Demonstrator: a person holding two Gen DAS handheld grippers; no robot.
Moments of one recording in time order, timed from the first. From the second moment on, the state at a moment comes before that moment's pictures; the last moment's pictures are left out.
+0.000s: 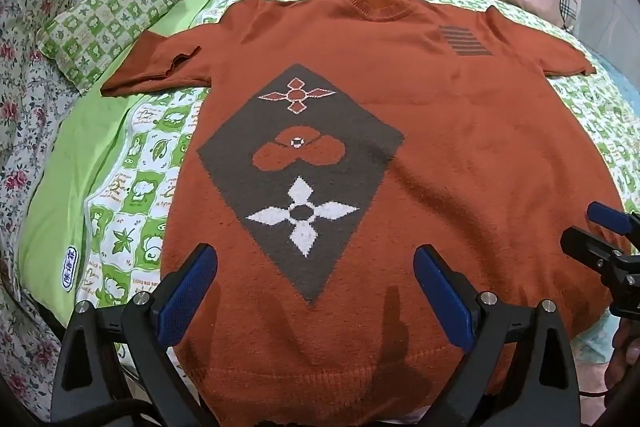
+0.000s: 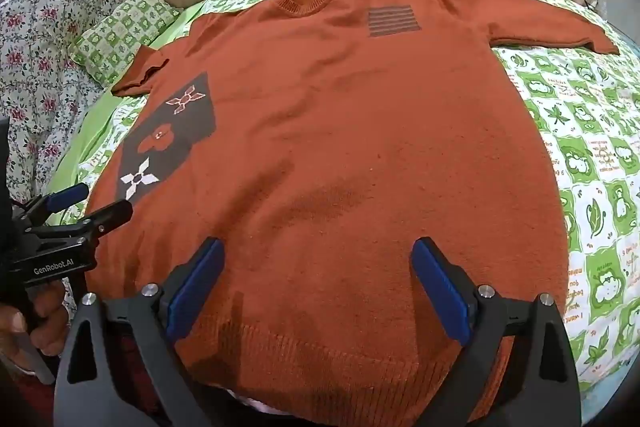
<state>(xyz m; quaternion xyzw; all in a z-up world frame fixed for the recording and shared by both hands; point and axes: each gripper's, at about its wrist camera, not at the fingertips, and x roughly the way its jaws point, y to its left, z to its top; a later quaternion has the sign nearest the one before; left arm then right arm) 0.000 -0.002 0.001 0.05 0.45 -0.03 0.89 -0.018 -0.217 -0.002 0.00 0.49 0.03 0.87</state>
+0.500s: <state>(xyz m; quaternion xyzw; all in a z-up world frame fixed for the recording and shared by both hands) -0.001 -0.001 0.001 0.05 0.45 -0.03 0.89 -0.021 -0.217 -0.002 0.00 0.49 0.03 0.87</state>
